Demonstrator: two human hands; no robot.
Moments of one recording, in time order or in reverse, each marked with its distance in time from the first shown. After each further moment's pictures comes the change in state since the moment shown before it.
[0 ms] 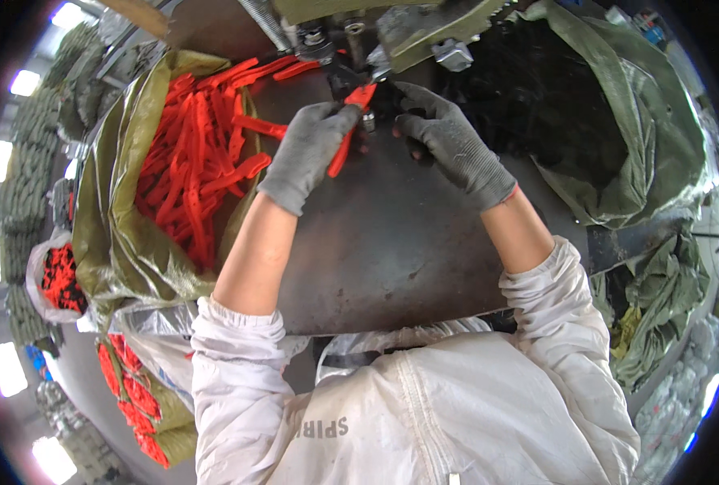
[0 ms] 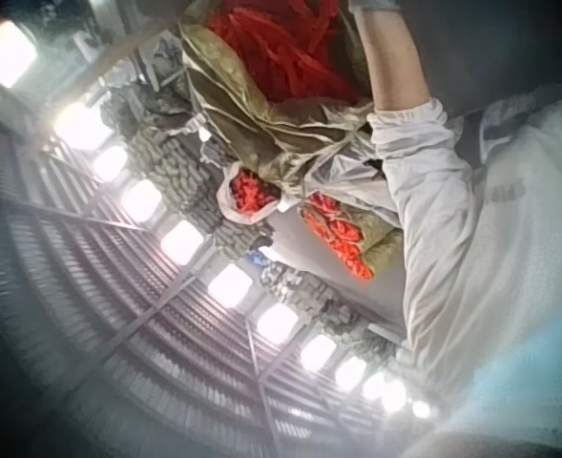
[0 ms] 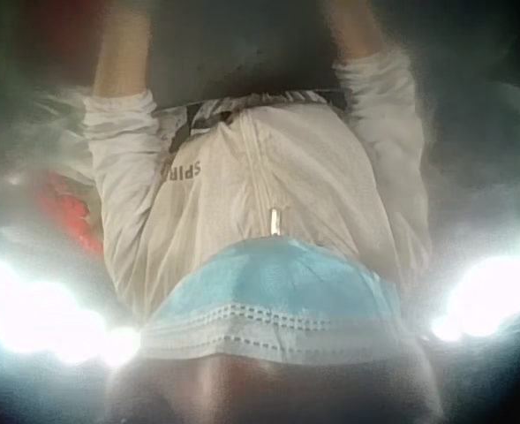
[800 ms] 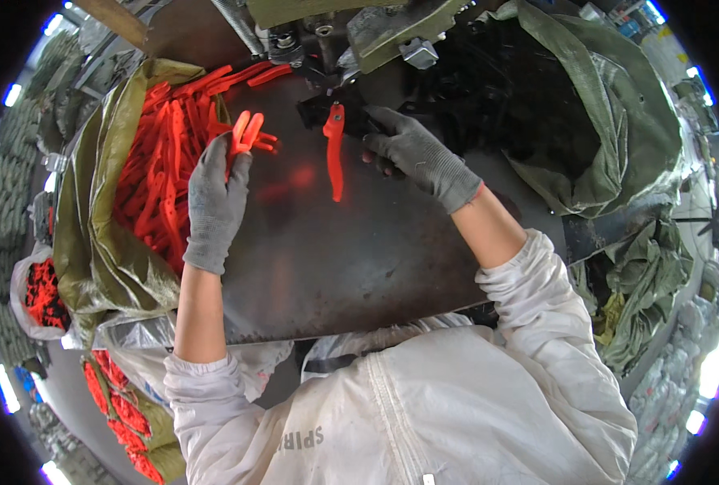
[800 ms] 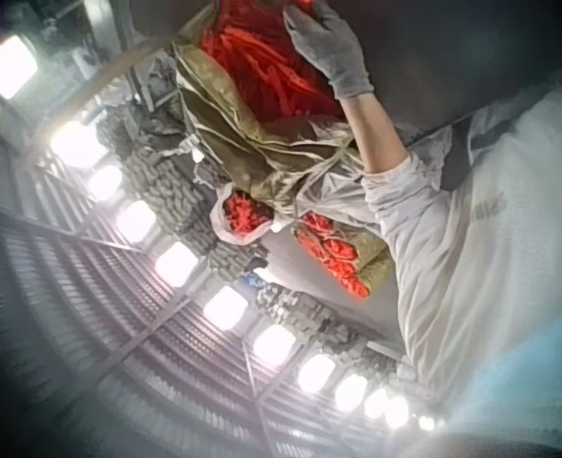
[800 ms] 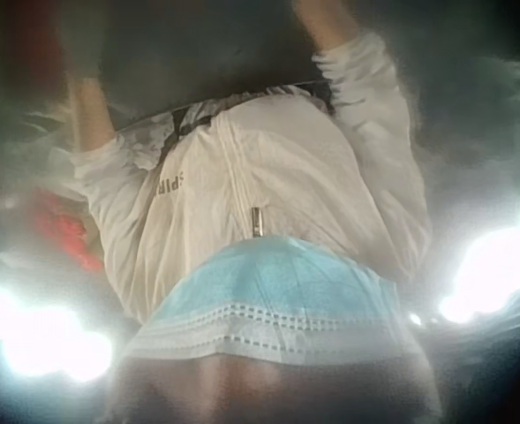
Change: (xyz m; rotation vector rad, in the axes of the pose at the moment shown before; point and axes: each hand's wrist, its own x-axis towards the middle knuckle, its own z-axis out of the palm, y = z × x) left_hand -0.064 -0.037 -0.072 0.880 0.486 0.563; right_hand -0.011 0.013 0.005 -0.048 -0.074 0.100
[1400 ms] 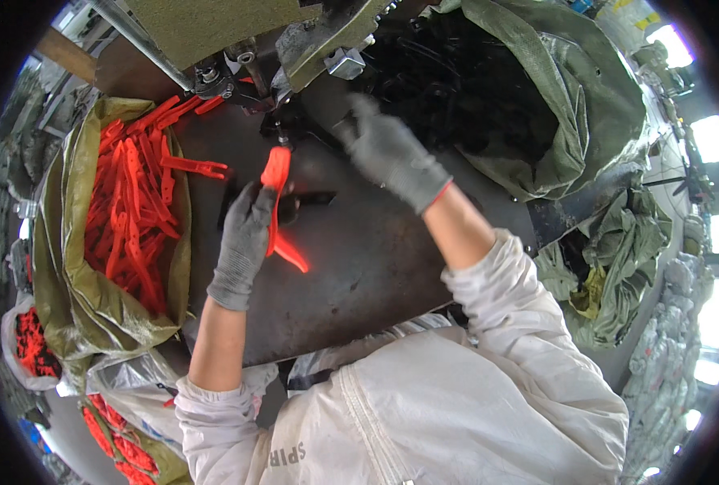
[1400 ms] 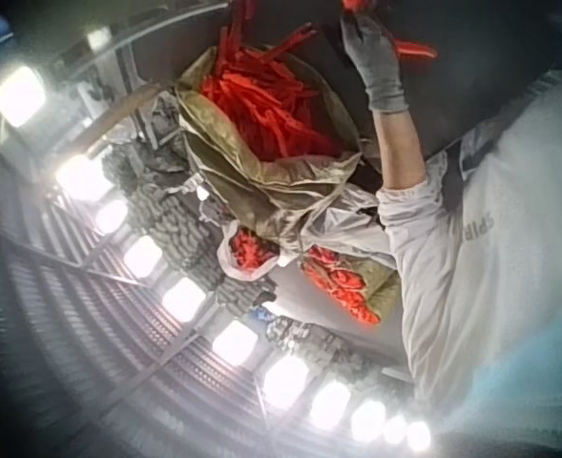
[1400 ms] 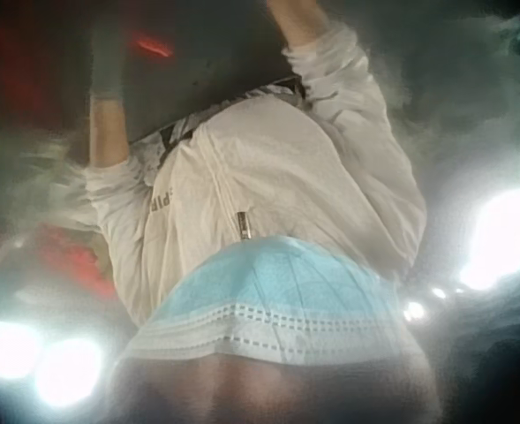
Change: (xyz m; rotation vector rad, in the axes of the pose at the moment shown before) left_hand -0.026 0.063 0.070 -1.203 -0.367 -0.691; right_hand 0.010 0.026 -0.037 -0.749 0.342 -0.246
